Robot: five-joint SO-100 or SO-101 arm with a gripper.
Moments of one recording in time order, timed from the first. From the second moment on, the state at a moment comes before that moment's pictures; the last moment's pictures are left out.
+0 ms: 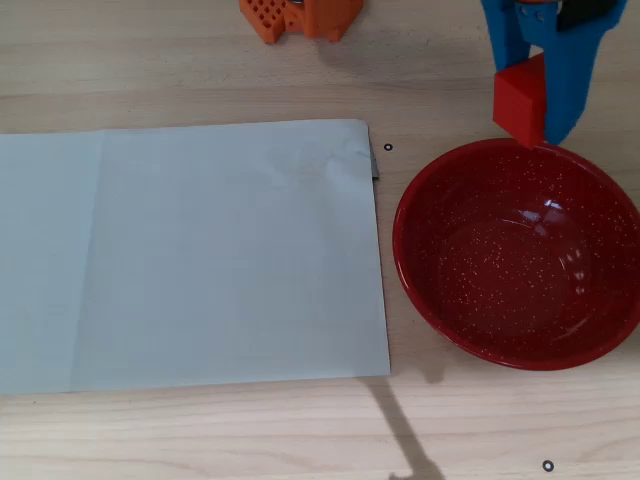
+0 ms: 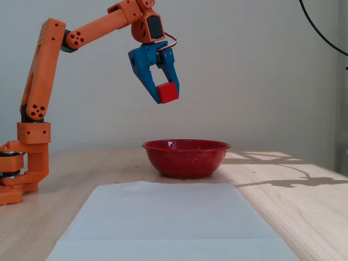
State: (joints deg) arm 33.8 76.9 40.0 102.6 -12.6
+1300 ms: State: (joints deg) arm 14.9 112.0 75.2 98.3 -9.3
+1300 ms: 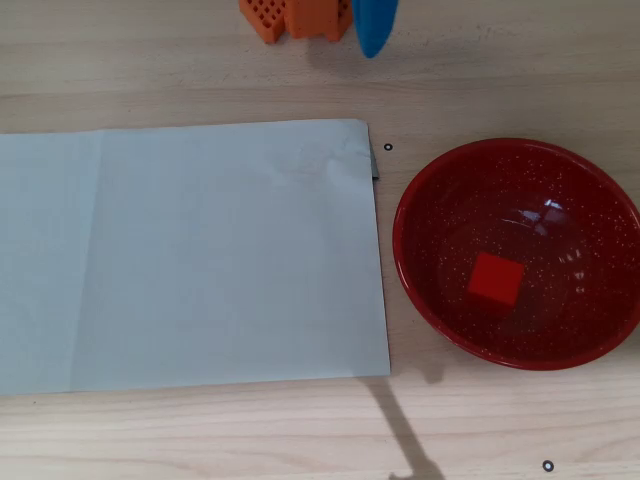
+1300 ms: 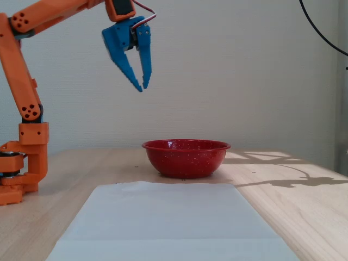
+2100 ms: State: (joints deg) arm 8.7 175.3 161.1 45.1 -9.7
